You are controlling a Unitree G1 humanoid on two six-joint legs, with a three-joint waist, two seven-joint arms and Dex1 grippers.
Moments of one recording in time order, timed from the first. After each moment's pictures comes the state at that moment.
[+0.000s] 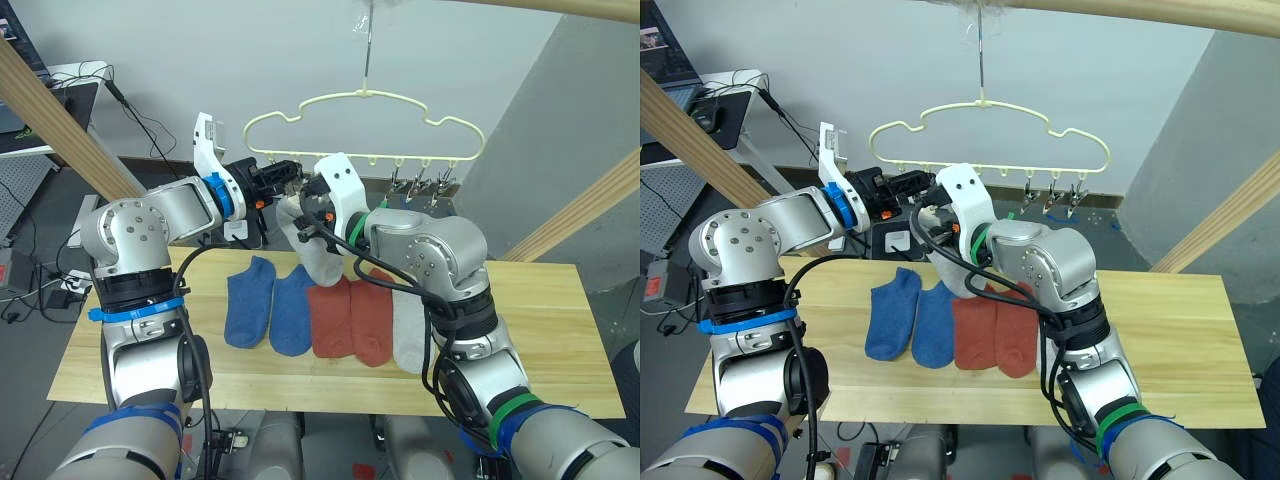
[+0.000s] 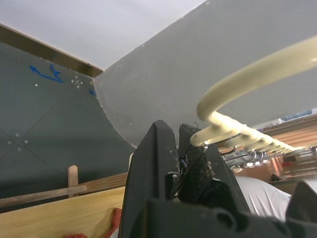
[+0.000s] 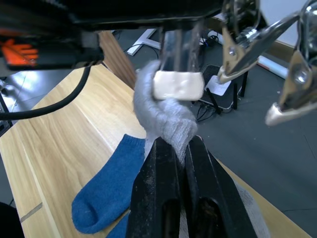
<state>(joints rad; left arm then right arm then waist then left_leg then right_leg) -0.91 0.40 0.37 0.10 -0.82 1.24 -0.29 -0.95 0.02 0.14 -0.07 0.37 1.24 0.24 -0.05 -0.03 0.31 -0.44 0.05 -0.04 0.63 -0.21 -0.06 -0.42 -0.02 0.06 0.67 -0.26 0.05</state>
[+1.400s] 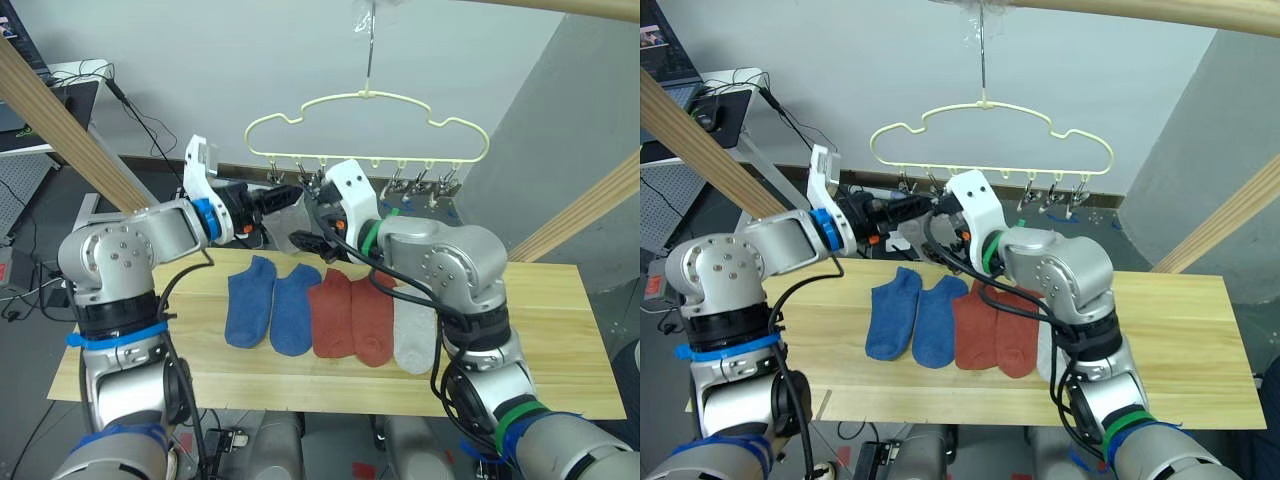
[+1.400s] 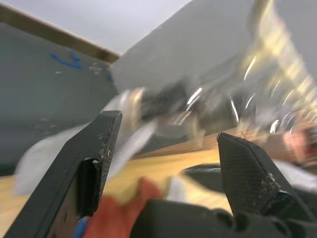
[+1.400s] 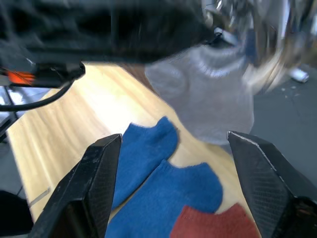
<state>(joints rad) -0.70 0.49 0.31 -0.11 -0.81 1.25 -0.33 -0.82 -0.07 0.12 -0.29 0.43 1.34 0.28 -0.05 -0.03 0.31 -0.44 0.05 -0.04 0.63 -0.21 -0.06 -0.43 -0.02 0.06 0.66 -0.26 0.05</state>
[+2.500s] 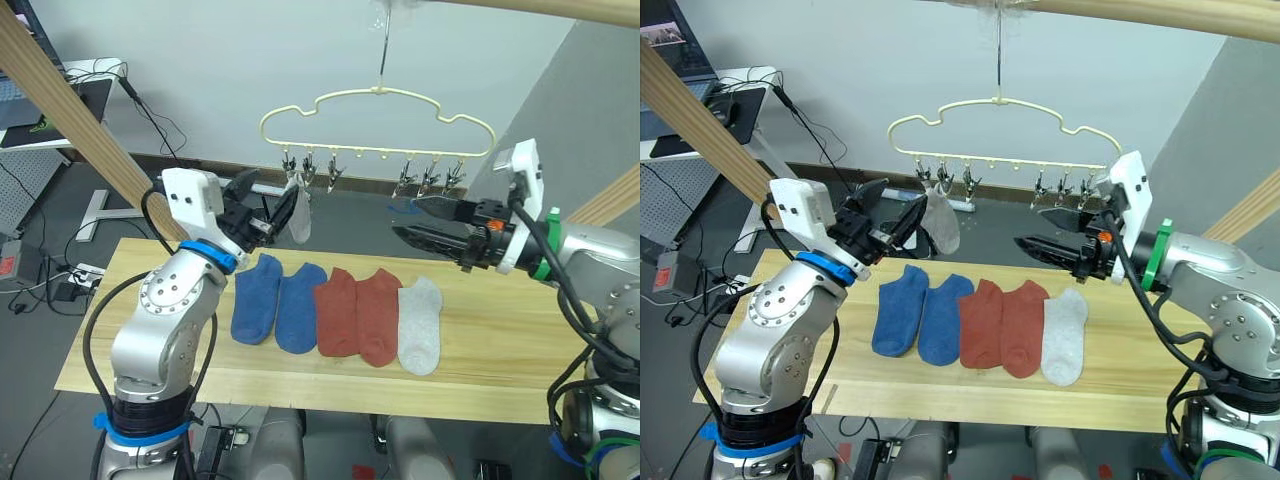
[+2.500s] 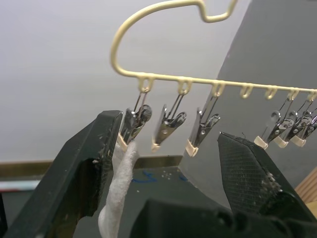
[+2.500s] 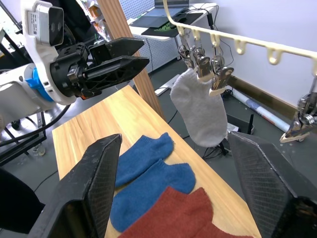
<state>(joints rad) -0.35 0.36 0.06 -0.51 -0.36 0.52 -0.25 -0.57 -0.60 -0.32 -0.57 0.89 1.24 0.62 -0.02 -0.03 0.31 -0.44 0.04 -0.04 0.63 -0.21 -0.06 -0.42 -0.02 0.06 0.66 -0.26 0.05</state>
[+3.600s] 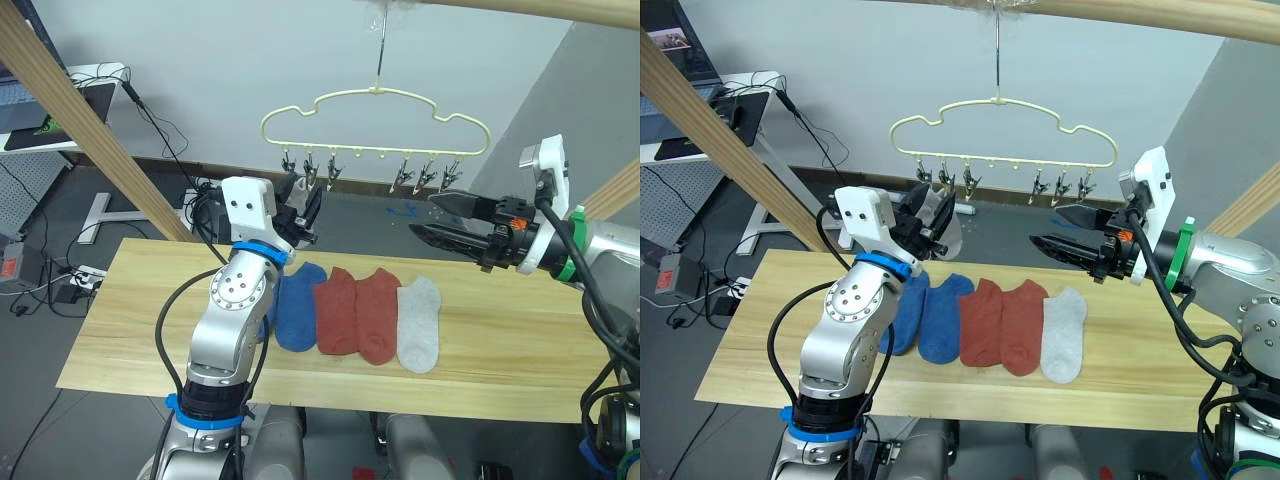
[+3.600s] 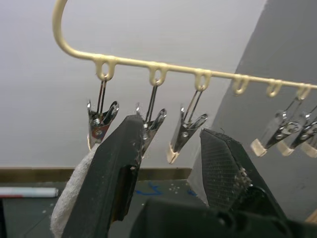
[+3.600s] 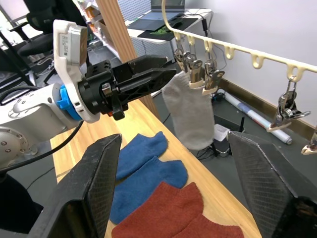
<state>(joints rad) -0.42 0.15 -0.05 -0.33 -0.11 0.41 -0.13 -0.55 -0.70 -0.31 -0.55 1.02 1.16 0.53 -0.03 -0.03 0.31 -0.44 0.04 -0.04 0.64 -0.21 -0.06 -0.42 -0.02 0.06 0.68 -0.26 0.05</state>
